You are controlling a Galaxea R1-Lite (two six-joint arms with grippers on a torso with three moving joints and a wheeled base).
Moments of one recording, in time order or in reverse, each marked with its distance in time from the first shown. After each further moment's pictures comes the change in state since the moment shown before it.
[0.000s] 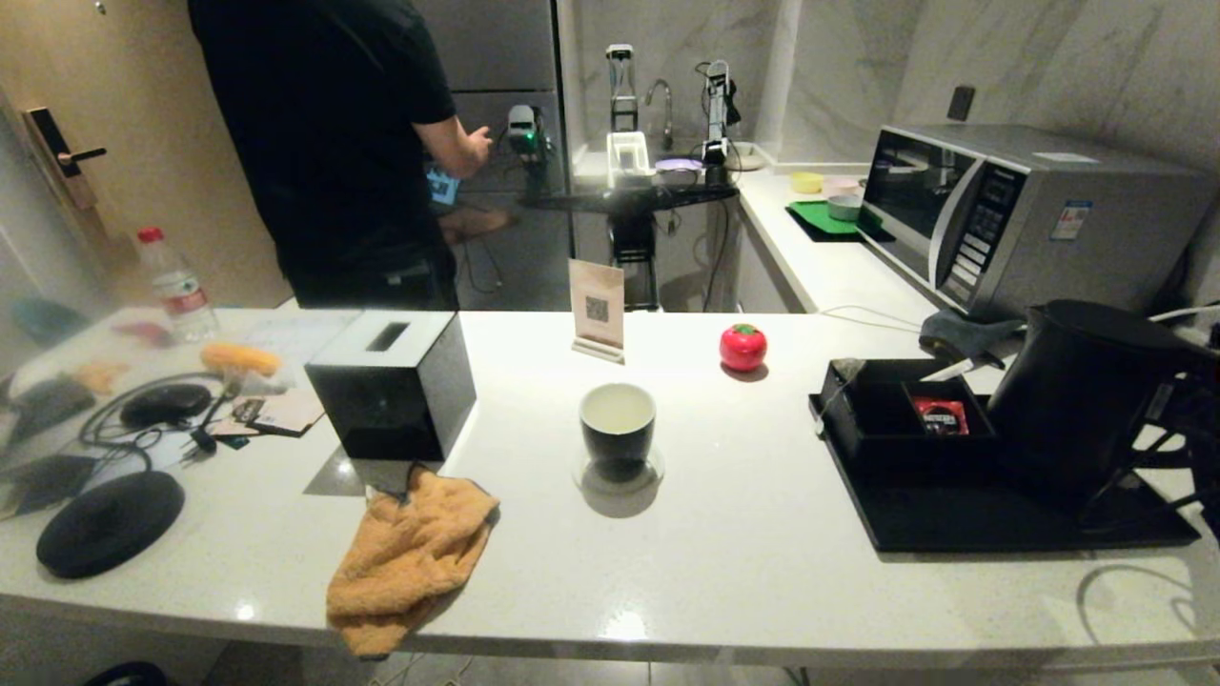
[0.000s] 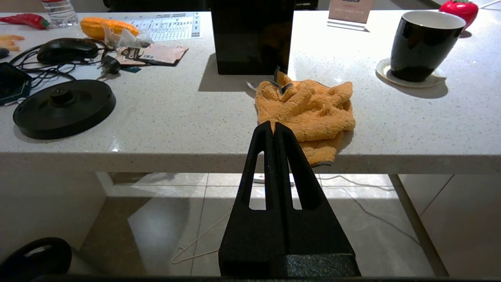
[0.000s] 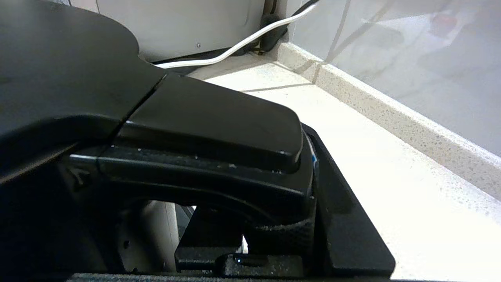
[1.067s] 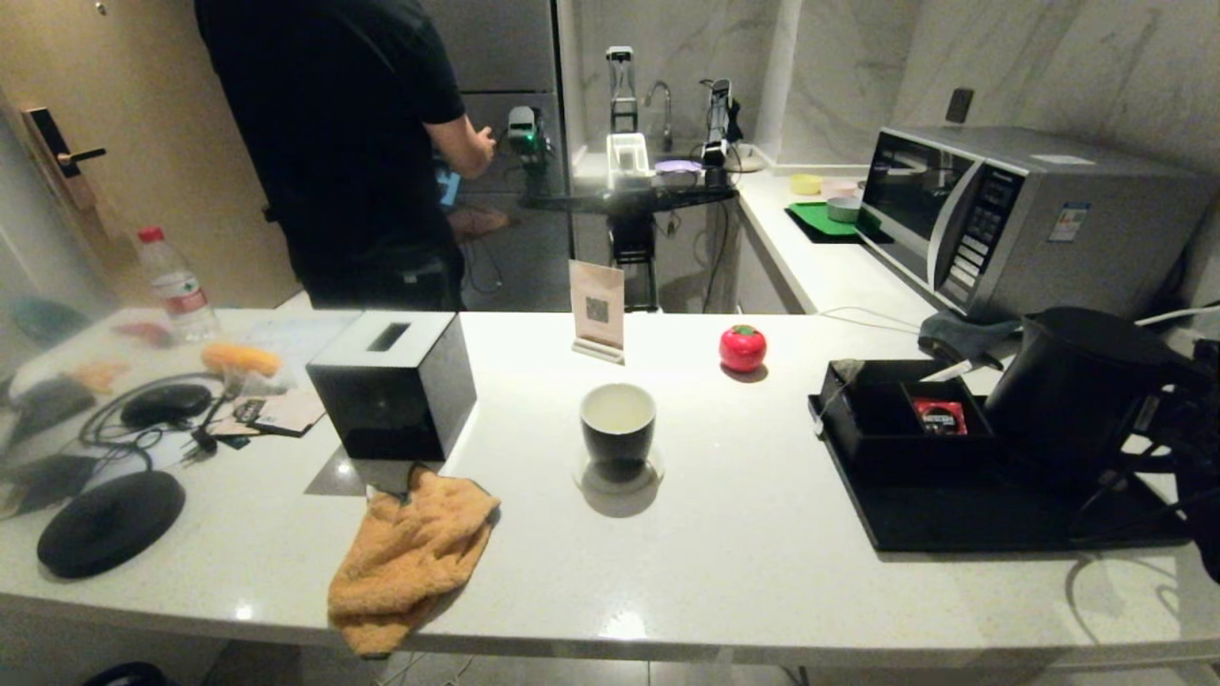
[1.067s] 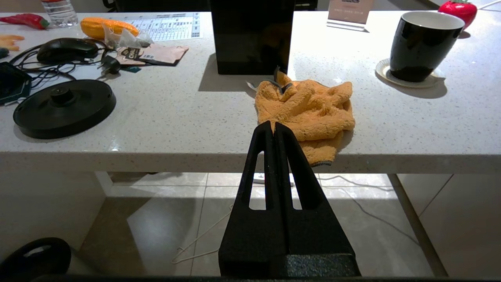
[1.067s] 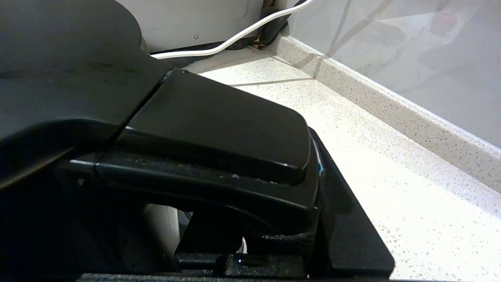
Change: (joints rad) left arm 0.000 0.000 0.000 0.000 0.000 0.000; right arm -0.002 0.085 -0.007 -0.049 0.004 -0.010
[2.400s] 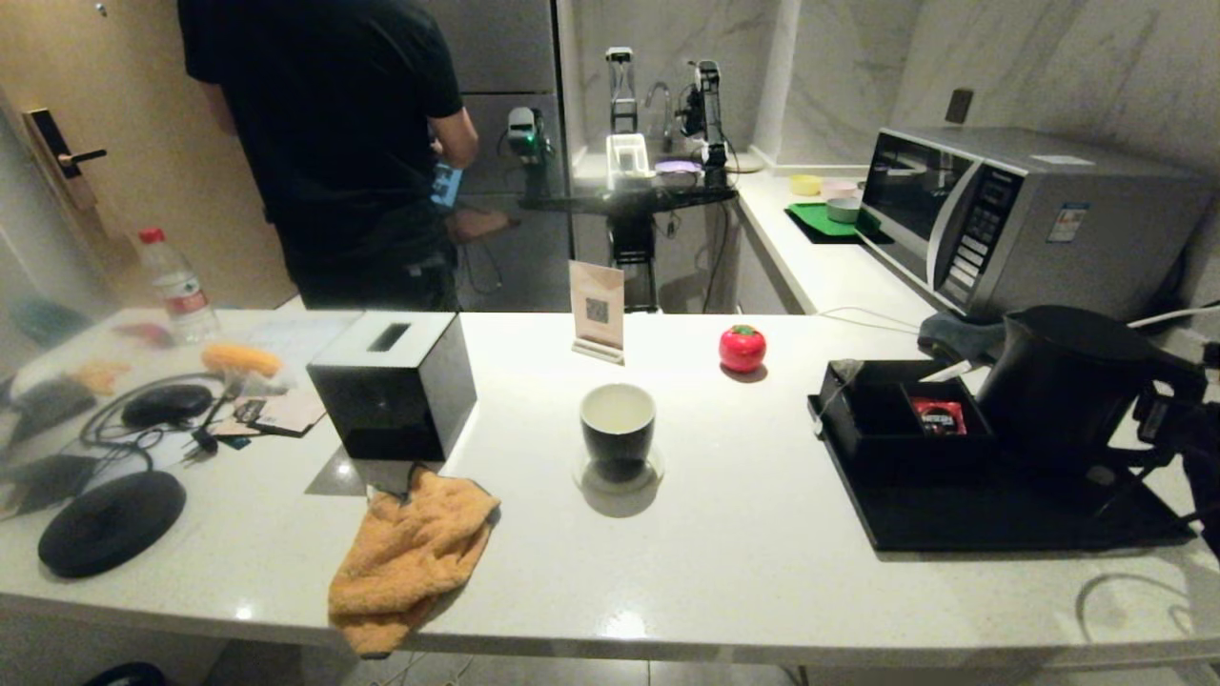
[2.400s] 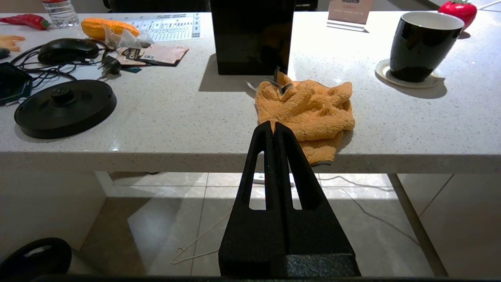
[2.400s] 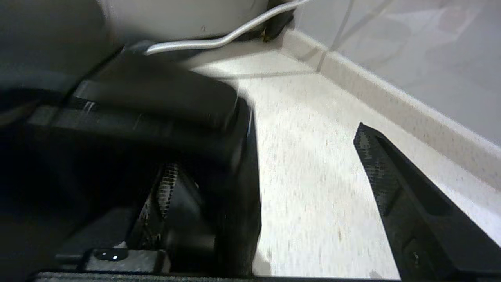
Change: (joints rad) left arm 0.000 0.000 0.000 0.000 0.001 0.000; right arm 0.001 -0.067 0.083 0.005 0.031 -0.011
